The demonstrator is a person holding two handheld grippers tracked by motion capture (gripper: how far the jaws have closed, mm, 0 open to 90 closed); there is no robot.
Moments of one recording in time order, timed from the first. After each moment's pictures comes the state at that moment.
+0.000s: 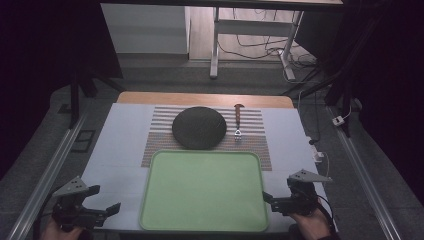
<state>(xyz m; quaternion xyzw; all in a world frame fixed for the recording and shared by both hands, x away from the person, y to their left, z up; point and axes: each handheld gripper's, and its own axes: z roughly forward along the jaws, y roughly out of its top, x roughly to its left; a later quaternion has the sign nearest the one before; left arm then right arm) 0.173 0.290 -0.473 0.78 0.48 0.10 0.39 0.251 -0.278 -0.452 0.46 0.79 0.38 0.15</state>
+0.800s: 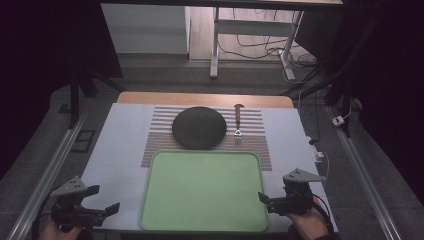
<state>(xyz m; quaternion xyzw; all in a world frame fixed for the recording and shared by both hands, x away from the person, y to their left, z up) 0.174 0.292 -0.474 0.77 0.49 0.09 0.40 0.251 -0.267 -0.449 0.43 0.80 0.37 0.17</state>
